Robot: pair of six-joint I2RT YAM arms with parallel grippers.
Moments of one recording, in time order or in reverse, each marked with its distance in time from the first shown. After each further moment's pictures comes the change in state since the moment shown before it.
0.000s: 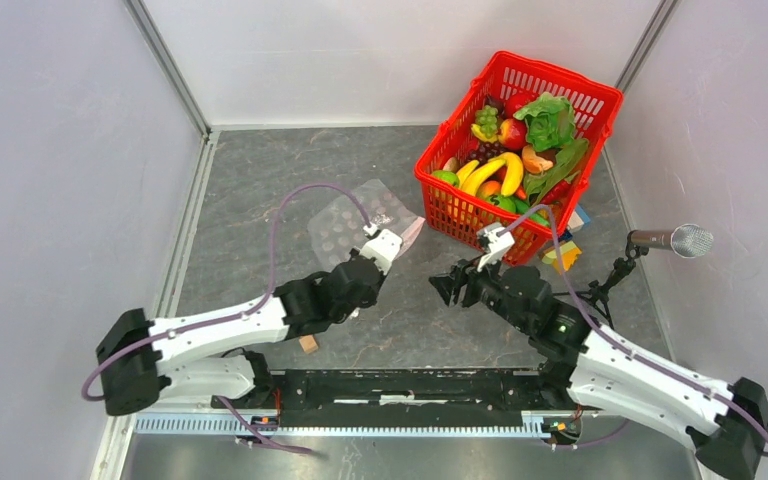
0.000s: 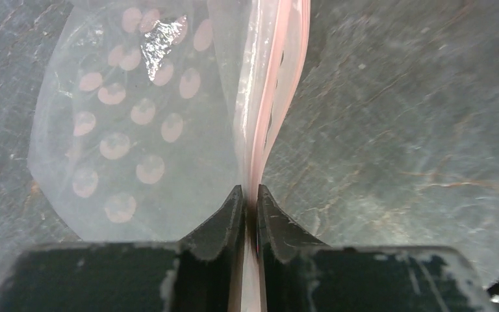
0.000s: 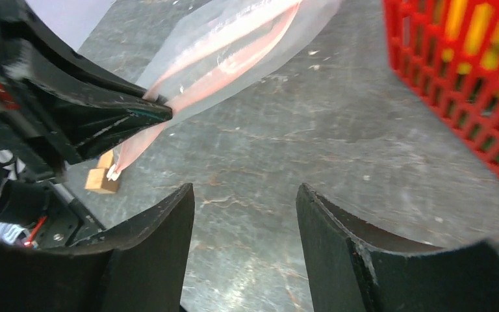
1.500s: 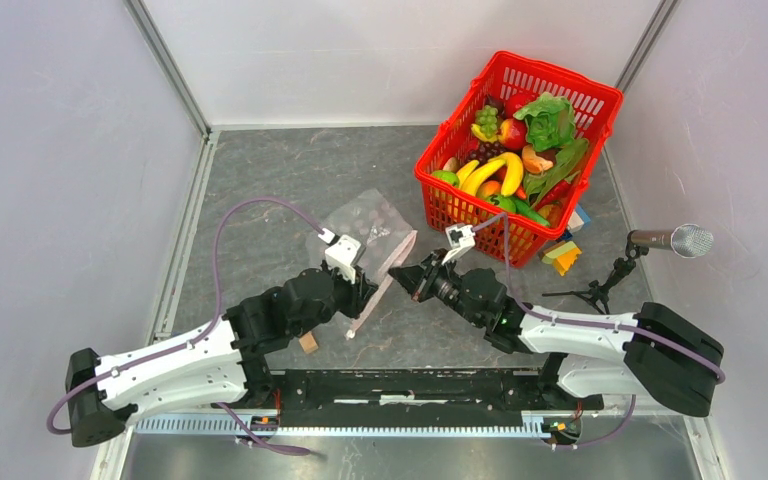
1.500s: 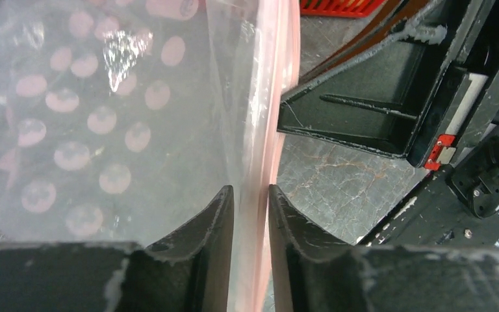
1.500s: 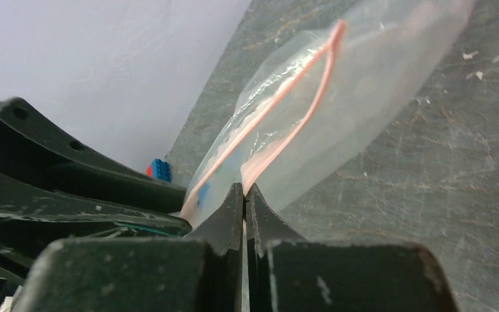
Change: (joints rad) left arm 0.001 -0.391 -0.121 -0.057 0.213 -0.226; right arm 0.105 0.537 -0.063 0.814 -0.019 0.366
